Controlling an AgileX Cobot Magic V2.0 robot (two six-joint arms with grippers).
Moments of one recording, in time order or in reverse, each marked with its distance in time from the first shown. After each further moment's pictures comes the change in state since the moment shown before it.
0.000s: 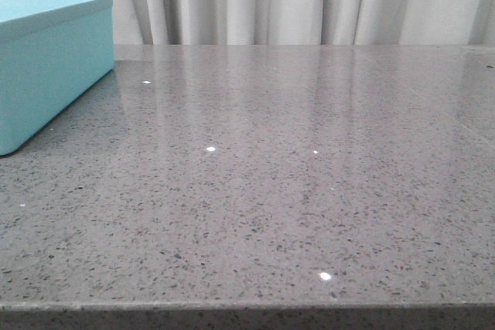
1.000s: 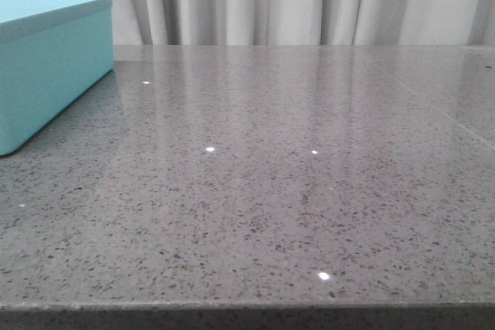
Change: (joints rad) left arm 0.000 -0.707 0.610 -0.232 -0.238 -0.022; right arm 0.000 -0.394 0.422 -0.065 -0.189 -0.006
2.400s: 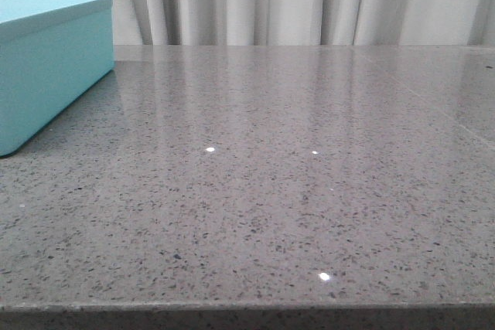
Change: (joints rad) left arm 0.000 -0.473 0.512 -0.069 -0.201 -0.006; right arm 0.000 -0.141 0.234 -0.052 -0.223 -0.002
